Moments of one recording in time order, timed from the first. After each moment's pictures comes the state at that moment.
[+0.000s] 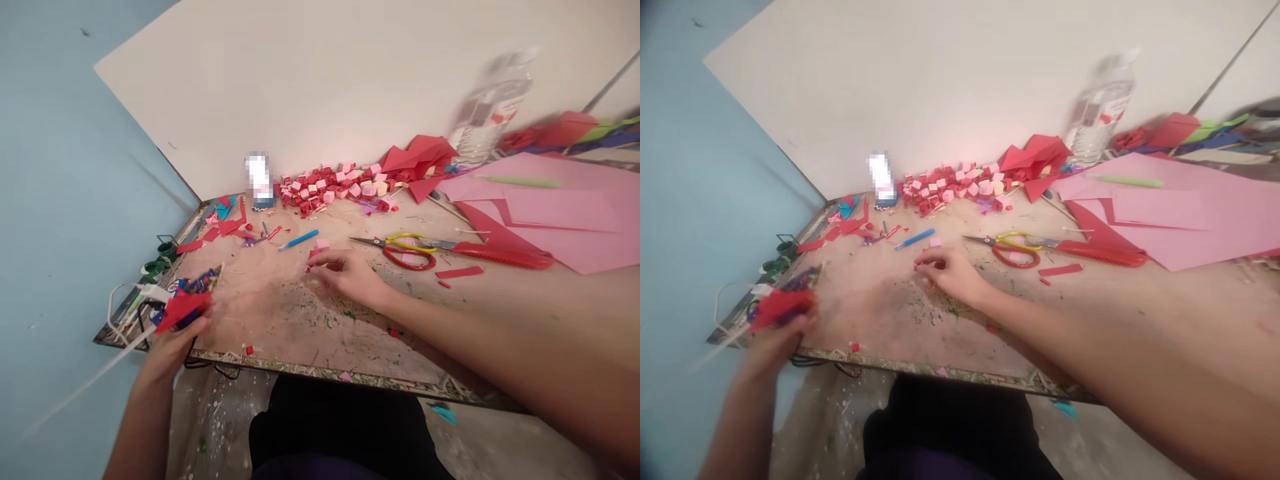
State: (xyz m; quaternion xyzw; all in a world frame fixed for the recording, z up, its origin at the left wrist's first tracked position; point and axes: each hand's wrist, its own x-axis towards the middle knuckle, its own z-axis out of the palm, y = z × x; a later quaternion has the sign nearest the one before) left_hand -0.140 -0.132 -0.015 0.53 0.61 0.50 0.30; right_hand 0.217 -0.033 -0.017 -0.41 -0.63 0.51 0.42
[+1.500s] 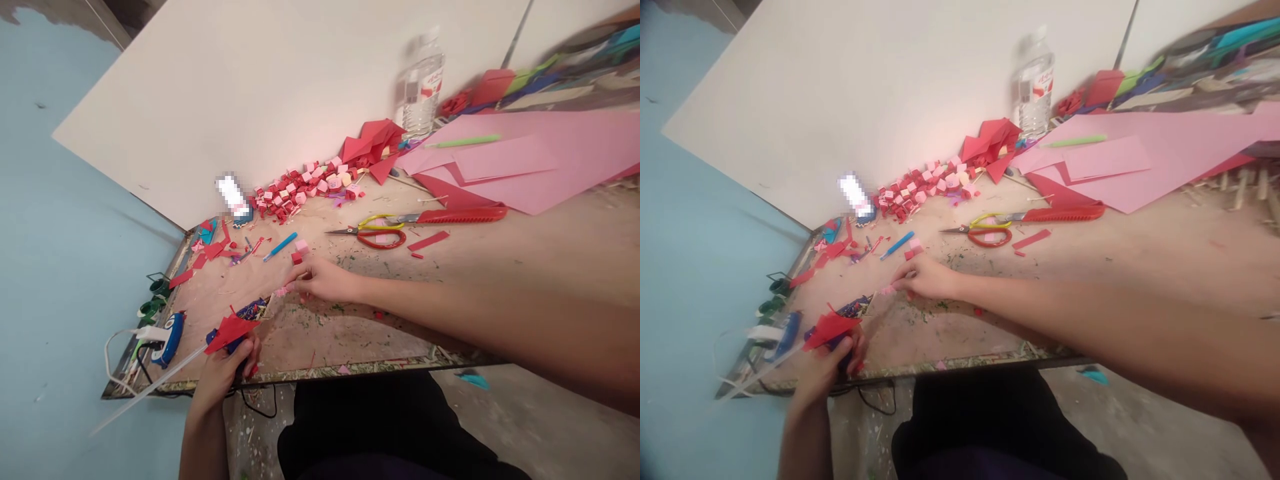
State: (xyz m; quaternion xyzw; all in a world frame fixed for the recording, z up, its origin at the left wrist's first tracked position) left_hand -0.065 -0.128 -0.029 0.62 0.49 0.33 0.53; right_hand 0.212 -0.029 -0.037 -0.32 -0.69 0.55 0.35
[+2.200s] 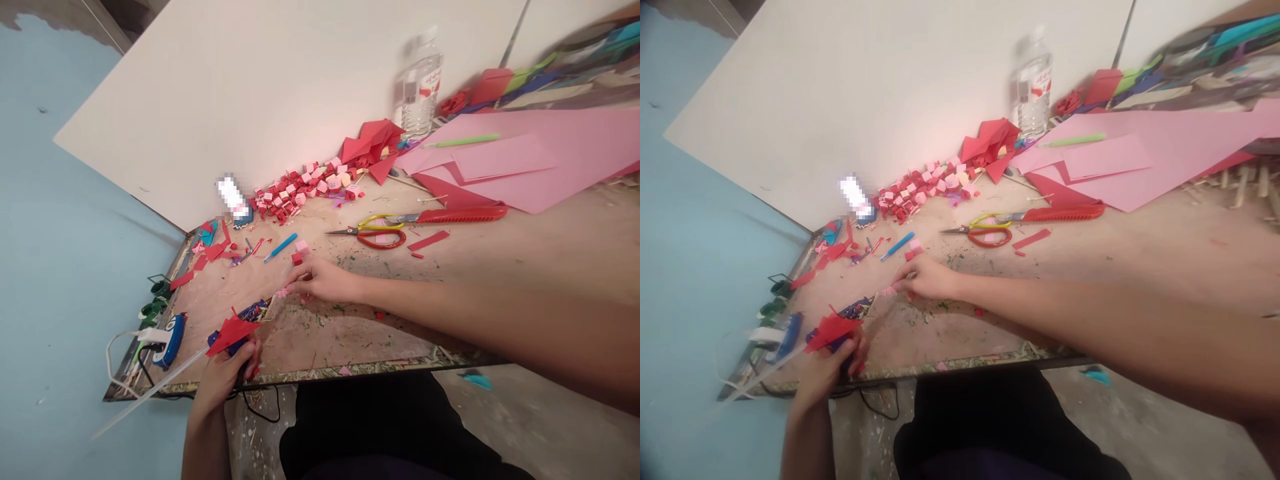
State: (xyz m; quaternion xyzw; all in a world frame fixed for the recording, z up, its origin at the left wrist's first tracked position) left_hand -0.058 -0.129 -0.022 0.62 0.52 0.32 0.49; right_hand 0.211 -0.027 -0.040 -0.33 -0.68 0.56 0.35
